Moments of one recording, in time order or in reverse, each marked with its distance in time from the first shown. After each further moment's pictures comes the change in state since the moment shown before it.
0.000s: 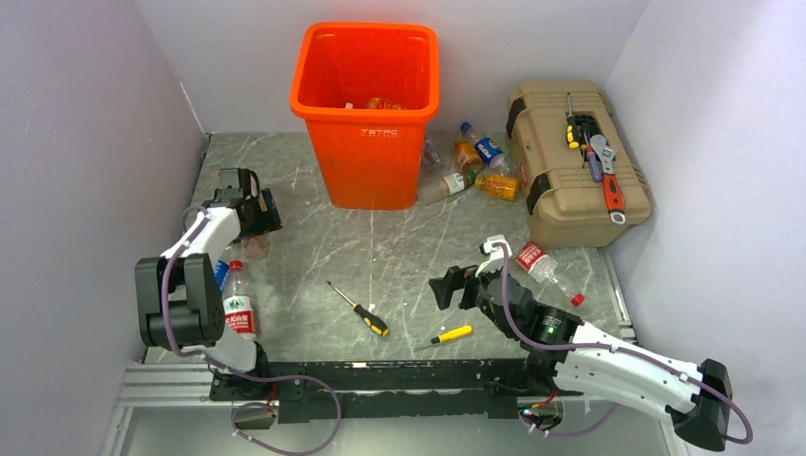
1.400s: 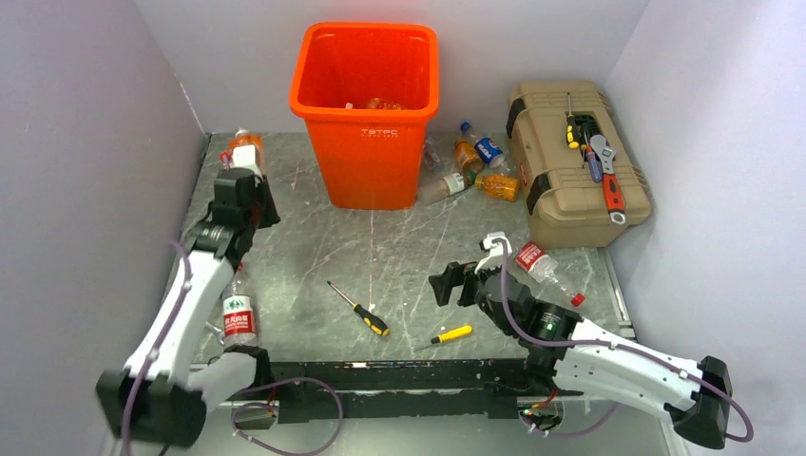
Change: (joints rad) left arm -0.180 -0.389 0.001 -0.077 -0.055 0.005; right arm 0.000 0.023 0.028 -0.019 0.019 0.025
